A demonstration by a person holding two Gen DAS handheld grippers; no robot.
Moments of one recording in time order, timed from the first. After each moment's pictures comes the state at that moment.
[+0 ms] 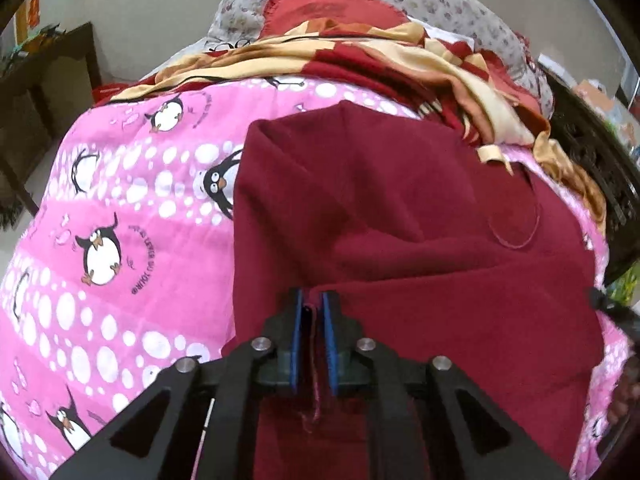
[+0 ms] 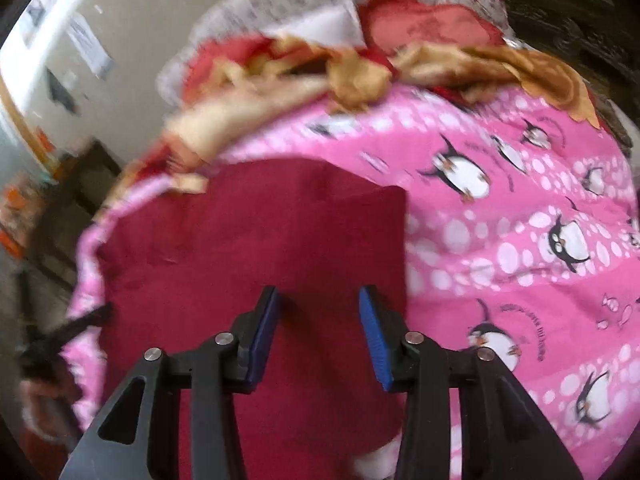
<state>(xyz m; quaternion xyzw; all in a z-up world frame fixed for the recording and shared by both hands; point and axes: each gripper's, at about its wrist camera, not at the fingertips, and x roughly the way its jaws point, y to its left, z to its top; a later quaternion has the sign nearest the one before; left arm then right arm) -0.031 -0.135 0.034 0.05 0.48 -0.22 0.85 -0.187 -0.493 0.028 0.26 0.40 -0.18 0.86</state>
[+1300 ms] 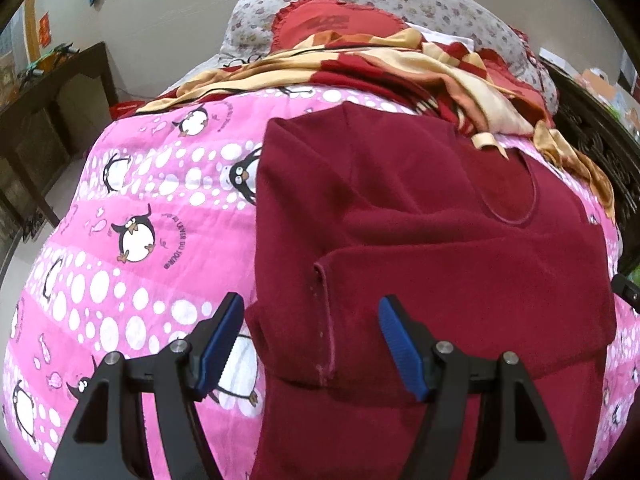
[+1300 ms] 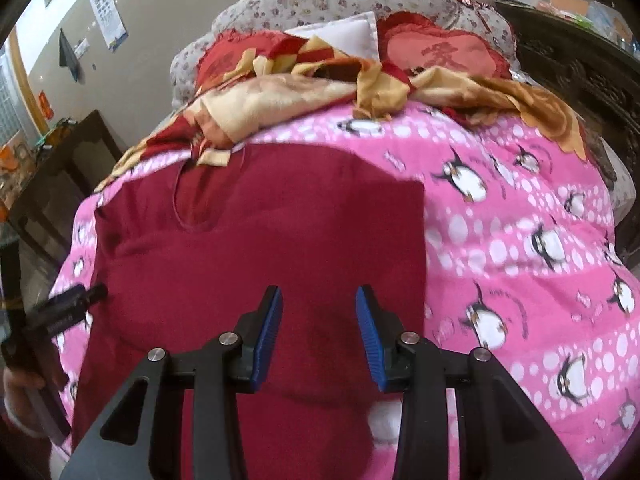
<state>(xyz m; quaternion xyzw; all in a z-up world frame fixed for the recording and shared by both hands) -0.059 -0.126 0.038 0.08 0.45 -0.19 0.87 -0.203 -0.445 0.055 0.19 0.39 -0.19 0.88</state>
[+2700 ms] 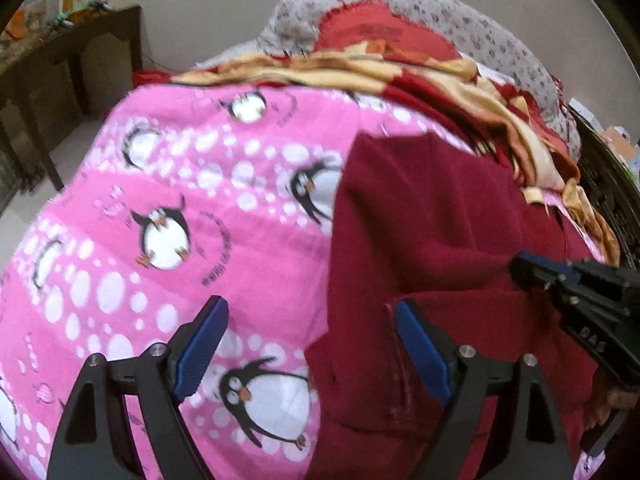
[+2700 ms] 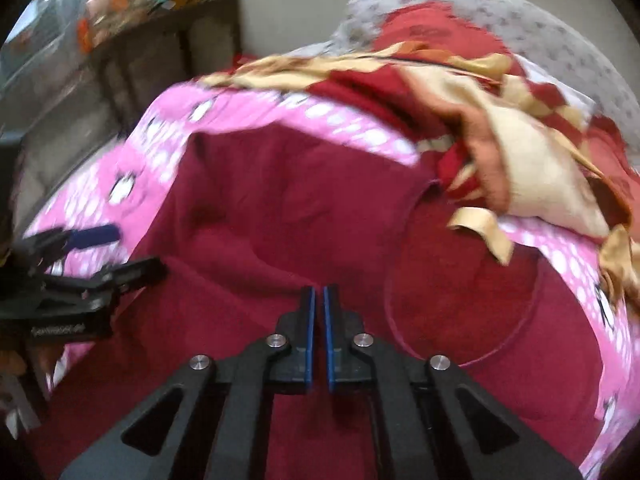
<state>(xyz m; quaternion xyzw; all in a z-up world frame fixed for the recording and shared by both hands) -0.021 -0.087 0.029 0.00 0.45 -0.16 0.88 -0.022 -0.321 0.030 -0.01 0.46 0.02 0.89</state>
